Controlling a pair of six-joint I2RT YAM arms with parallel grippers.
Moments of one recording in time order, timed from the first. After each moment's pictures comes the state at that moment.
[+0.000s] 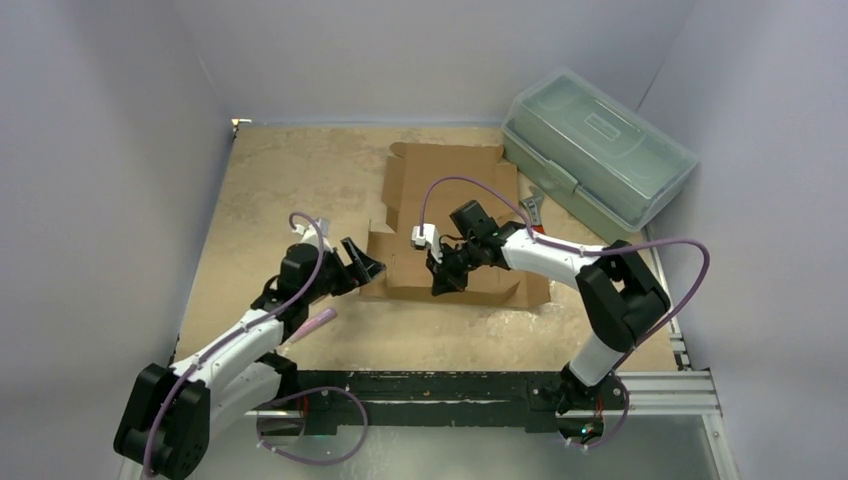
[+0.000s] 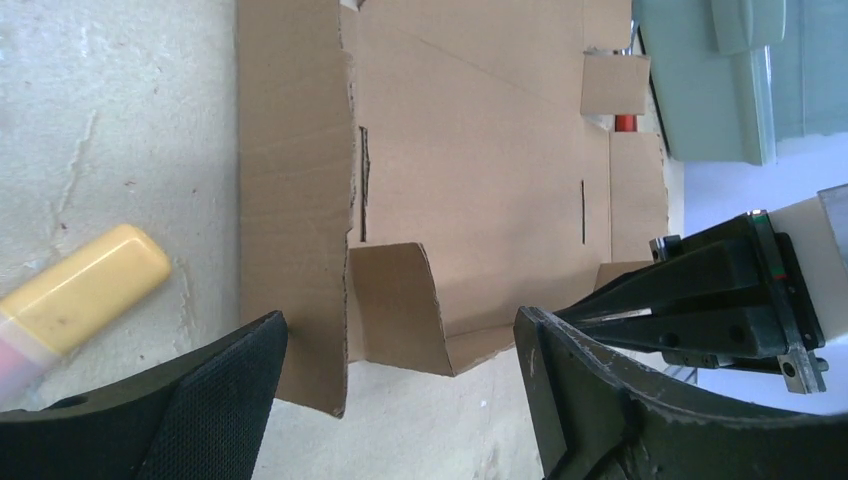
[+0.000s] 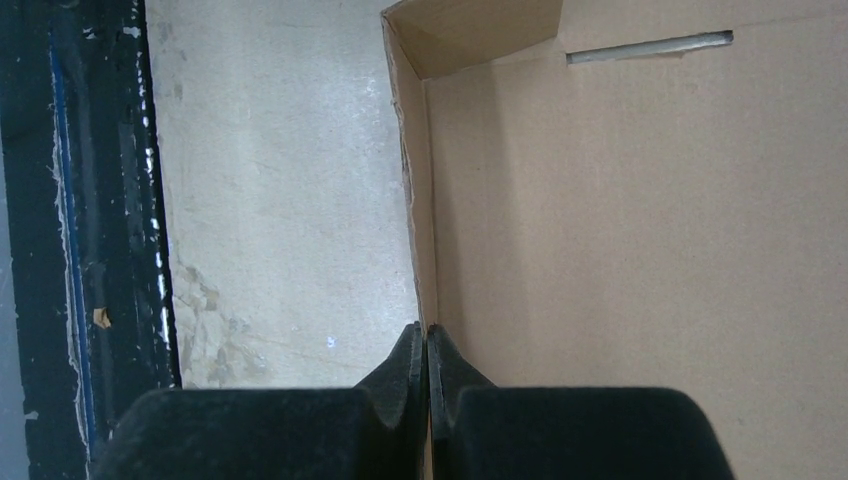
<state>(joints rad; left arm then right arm) -0.37 0.94 0.31 0.14 0.21 -0.83 0.67 1.66 0.99 -0.36 -0.68 -0.46</state>
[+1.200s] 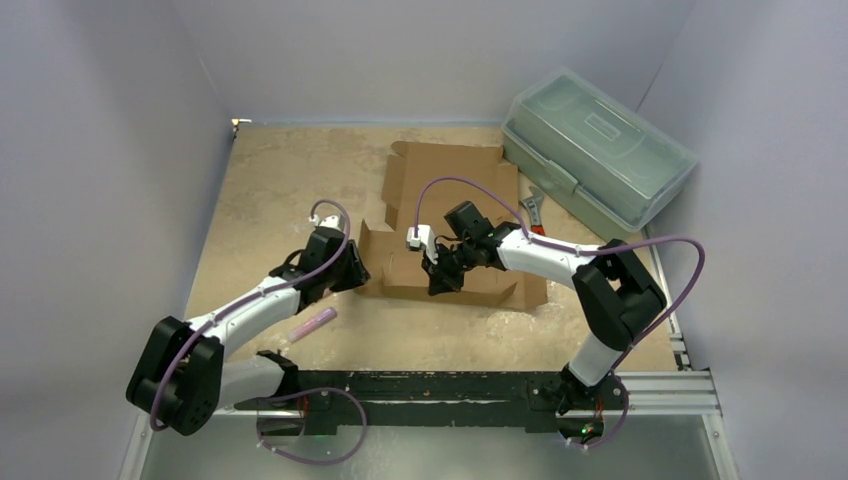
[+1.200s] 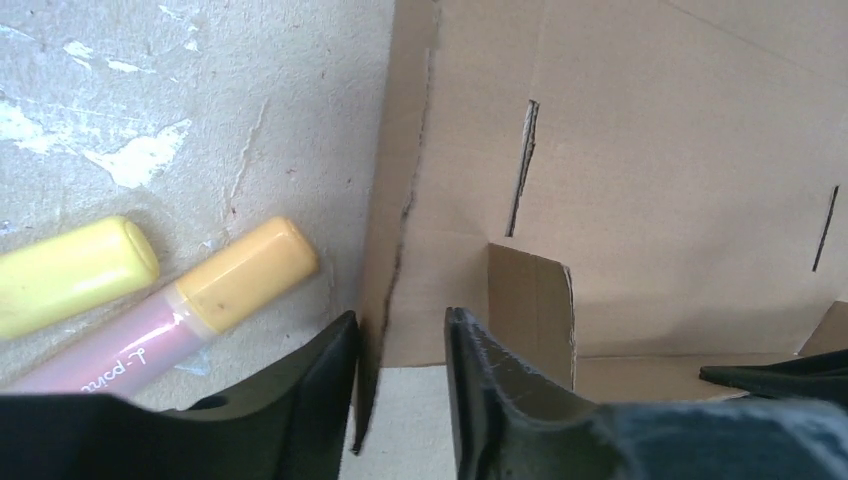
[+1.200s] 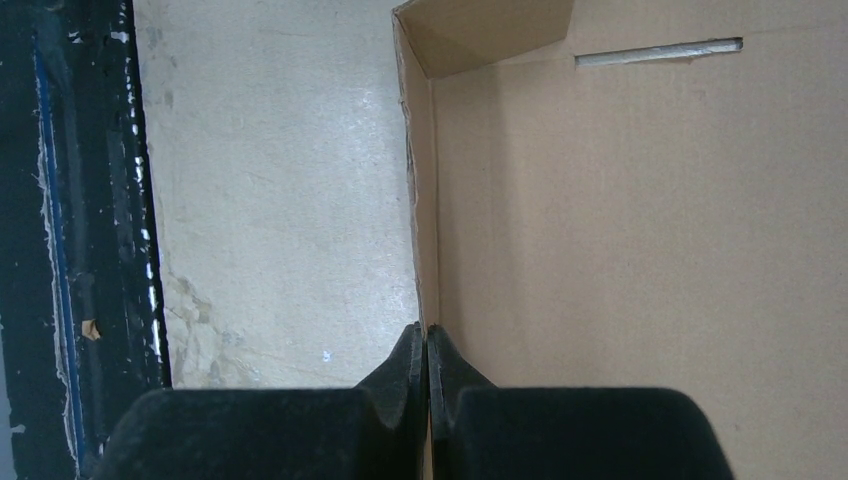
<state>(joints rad) -0.45 1.19 0.53 -0.17 -0.04 -0.67 0.70 1.68 1.01 -0.36 -0.64 -0.45</state>
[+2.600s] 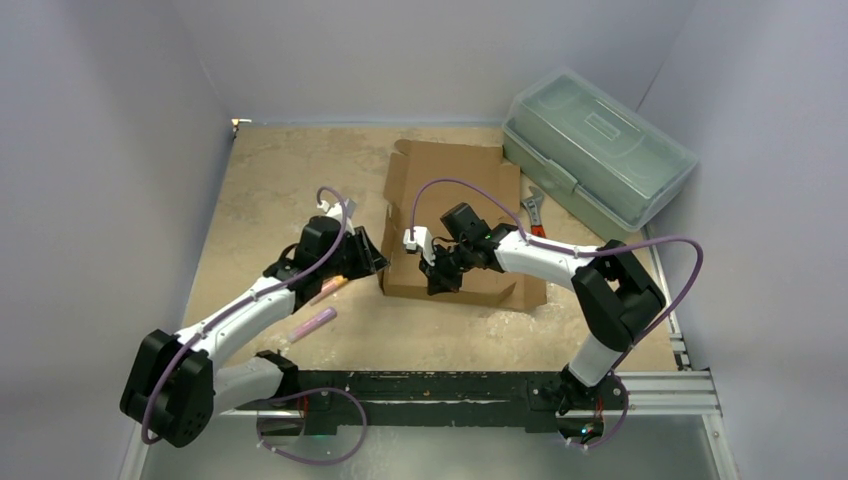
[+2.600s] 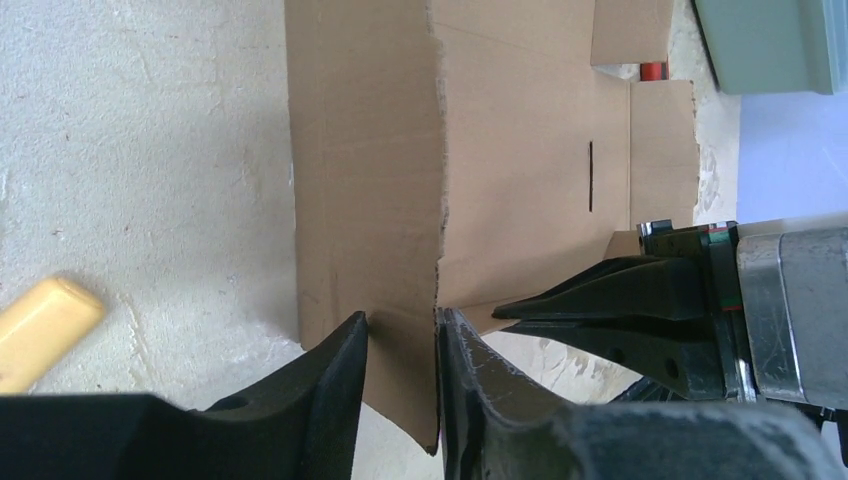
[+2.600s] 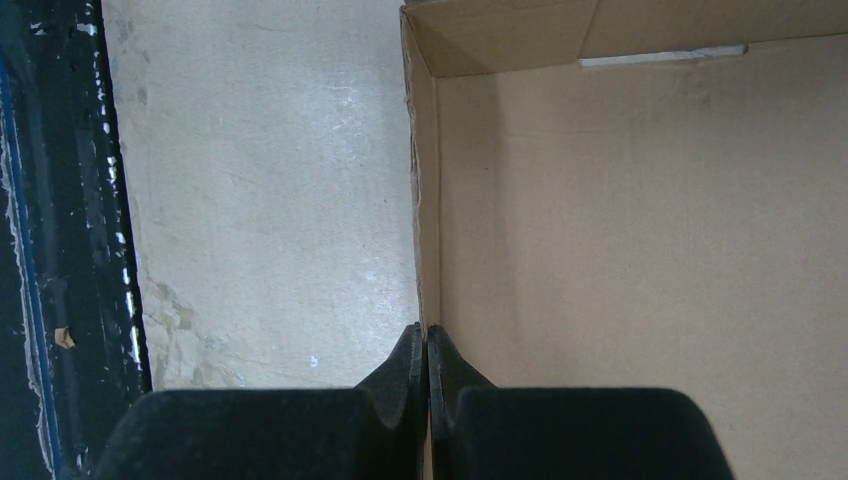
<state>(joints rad) -0.47 1.13 0.59 -0.09 0.20 -0.71 0.73 1.68 1.02 -0.35 -0.59 -0.44</state>
